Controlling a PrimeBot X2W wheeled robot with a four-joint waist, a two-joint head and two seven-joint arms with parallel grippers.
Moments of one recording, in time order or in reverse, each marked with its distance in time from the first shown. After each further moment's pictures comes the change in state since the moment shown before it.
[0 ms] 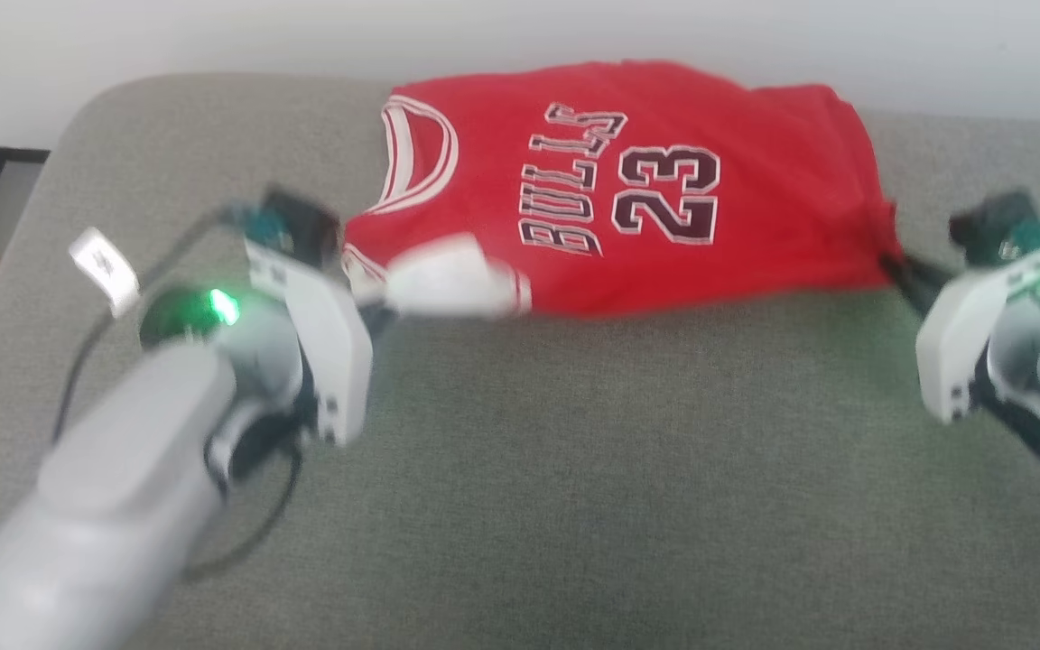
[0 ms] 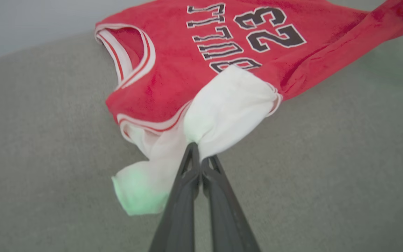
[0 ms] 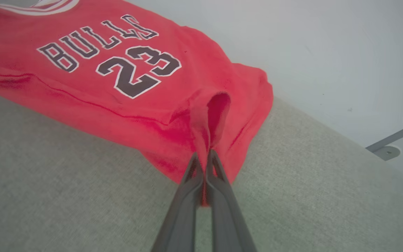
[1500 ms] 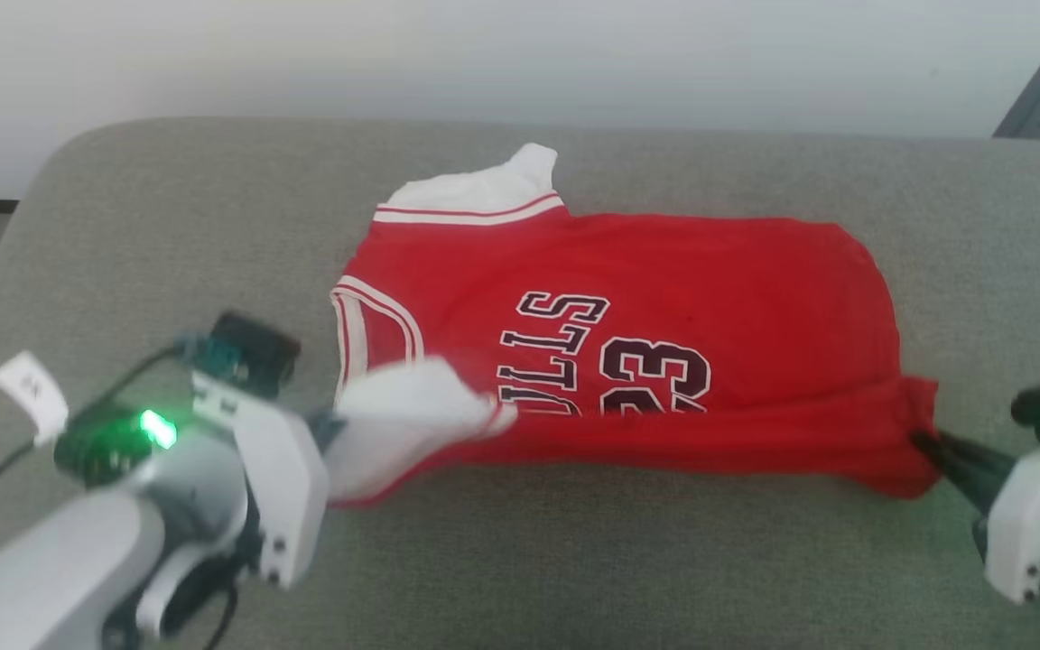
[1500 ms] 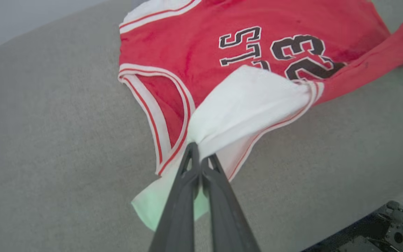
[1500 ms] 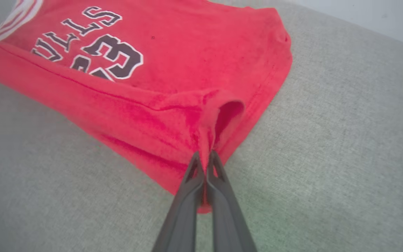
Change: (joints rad) left arm 0.313 0.334 0.023 -0.678 -0.002 0.337 0.187; right arm 0.516 -0.274 -0.236 -0.537 0.100 0.000 0.105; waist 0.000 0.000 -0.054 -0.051
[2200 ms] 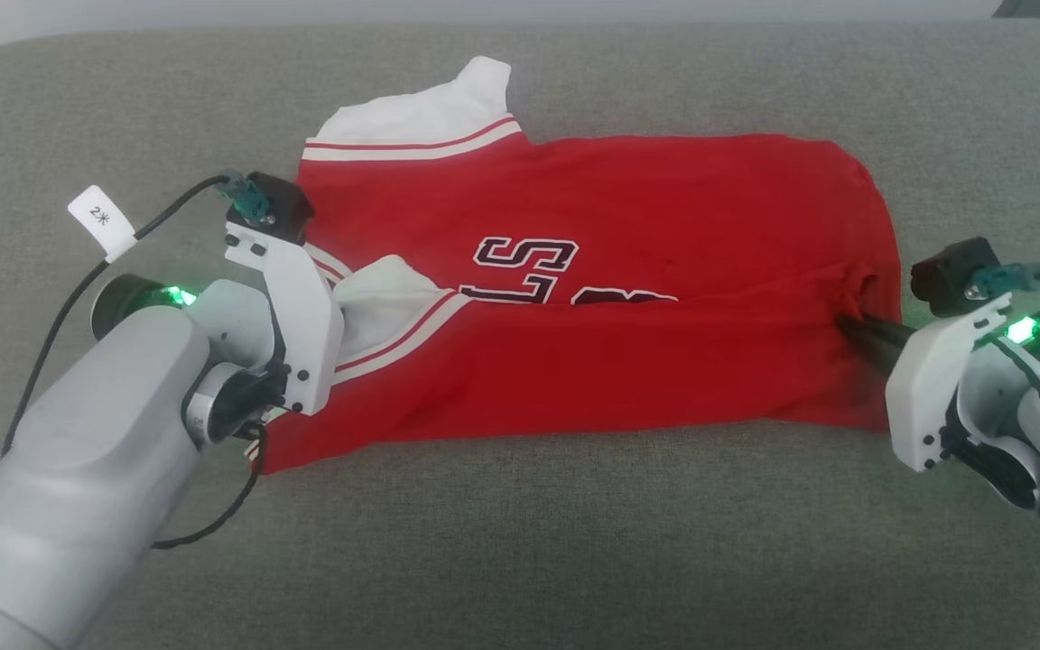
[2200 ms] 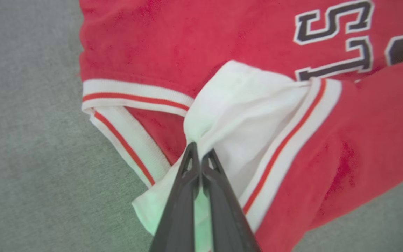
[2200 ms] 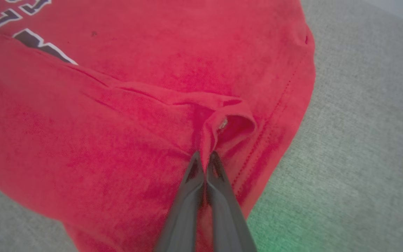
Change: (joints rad) left arm -0.364 -0.300 -0.053 0.714 0.004 -0.268 0.016; right arm -0.287 0.240 0.000 0.225 -0.171 0.000 0.122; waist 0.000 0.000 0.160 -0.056
